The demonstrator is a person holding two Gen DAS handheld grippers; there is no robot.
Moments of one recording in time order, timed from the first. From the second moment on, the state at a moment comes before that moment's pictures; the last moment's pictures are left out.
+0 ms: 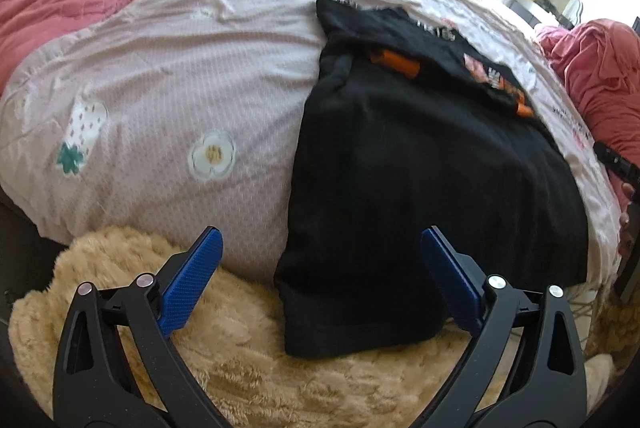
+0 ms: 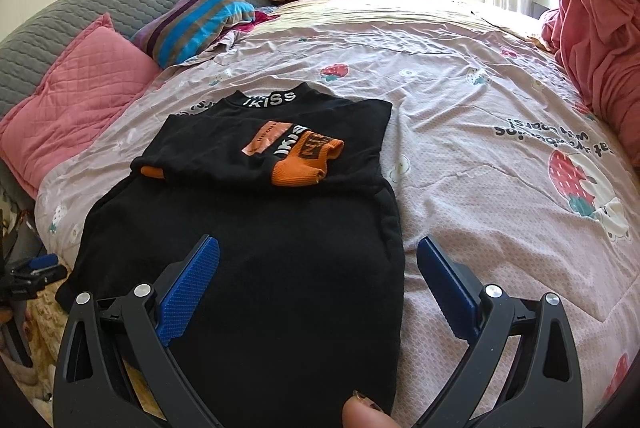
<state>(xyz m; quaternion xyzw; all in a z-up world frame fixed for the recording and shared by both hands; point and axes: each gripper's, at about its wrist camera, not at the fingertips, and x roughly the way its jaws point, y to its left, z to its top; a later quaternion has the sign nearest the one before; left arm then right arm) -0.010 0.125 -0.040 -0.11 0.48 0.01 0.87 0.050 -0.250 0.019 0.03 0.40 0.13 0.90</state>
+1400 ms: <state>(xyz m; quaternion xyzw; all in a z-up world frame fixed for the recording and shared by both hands) -0.002 0.136 -0.061 -0.10 0.56 -0.06 0.82 -0.043 -0.279 -0.039 0.03 0.53 0.24 0.82</state>
